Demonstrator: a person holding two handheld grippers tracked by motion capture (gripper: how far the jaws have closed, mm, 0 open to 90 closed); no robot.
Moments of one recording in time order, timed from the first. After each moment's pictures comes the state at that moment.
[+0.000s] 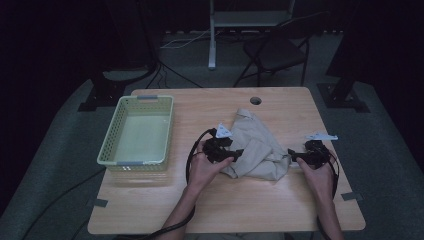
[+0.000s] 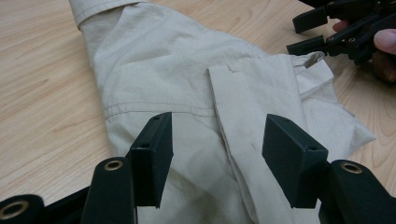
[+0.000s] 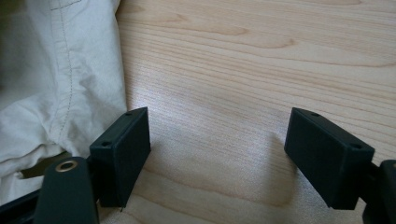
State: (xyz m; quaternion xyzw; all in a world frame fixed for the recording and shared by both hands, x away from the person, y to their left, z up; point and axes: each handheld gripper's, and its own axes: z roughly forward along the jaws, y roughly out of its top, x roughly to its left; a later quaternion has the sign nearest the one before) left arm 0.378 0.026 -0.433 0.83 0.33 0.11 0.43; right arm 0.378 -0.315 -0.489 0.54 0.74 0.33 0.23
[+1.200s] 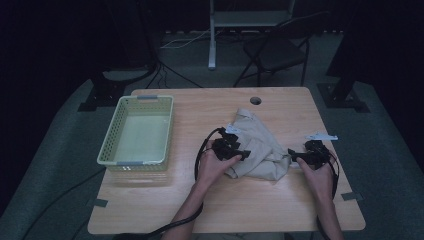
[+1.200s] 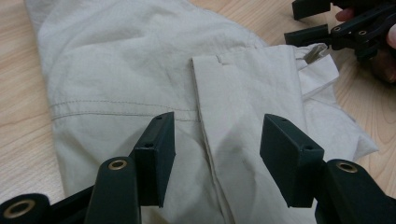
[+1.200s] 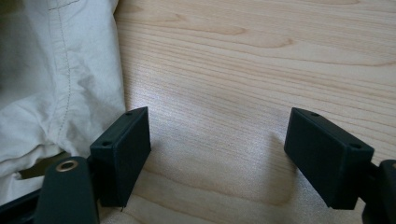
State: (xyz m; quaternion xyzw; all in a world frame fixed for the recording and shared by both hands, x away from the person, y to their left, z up) left arm 0.395 0.000 -0.448 0.84 0.34 0.06 0.41; right arm 0.377 -0.315 -0.489 0.54 0.74 0.33 0.23
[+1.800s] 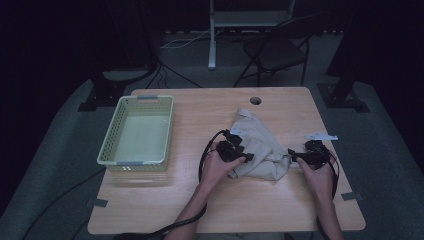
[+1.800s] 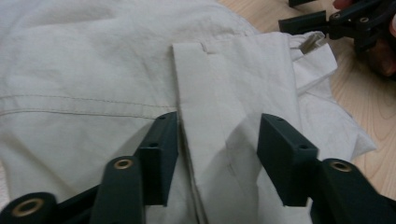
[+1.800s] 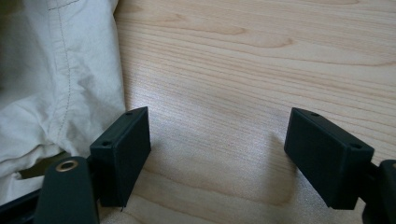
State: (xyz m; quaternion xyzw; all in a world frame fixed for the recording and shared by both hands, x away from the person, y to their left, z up) left arm 0.395 -0.012 -0.458 0.85 0.34 0.03 0.40; right arm 0.377 -0.315 -0.489 0.54 0.74 0.33 0.23
